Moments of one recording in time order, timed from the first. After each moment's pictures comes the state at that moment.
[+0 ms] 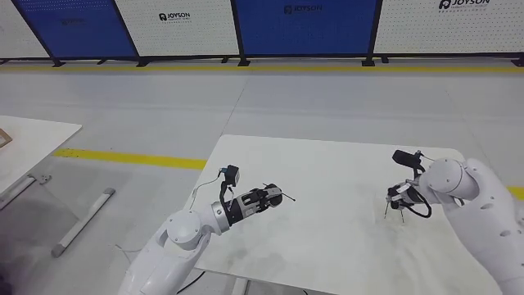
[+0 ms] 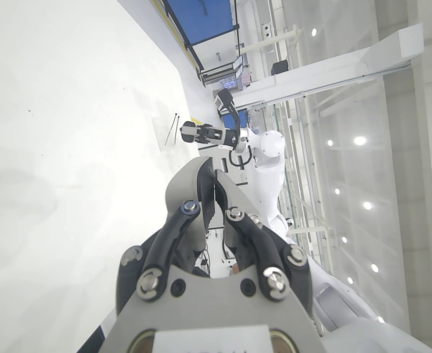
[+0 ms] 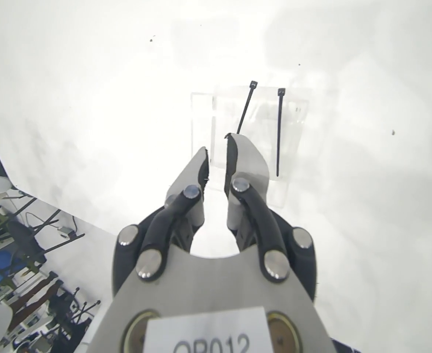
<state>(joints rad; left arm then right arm) 1.49 -1.08 -1.34 -1.68 -0.33 -0.10 -0.65 -0.66 -1.12 0.88 -1.05 -0.52 0.28 1.26</state>
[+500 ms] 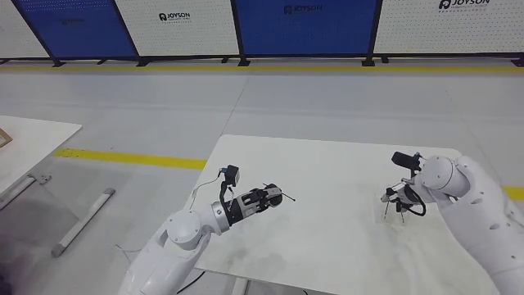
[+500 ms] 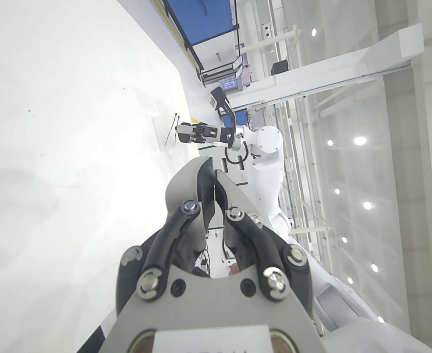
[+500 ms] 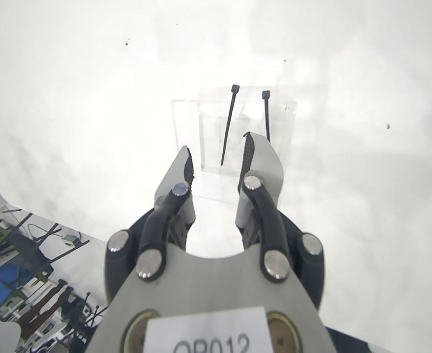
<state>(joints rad) 1.49 -1.08 -1.34 -1.68 -0.33 -0.10 -0.65 -0.62 -1.15 0.83 -0.96 -0.53 0.32 1.26</state>
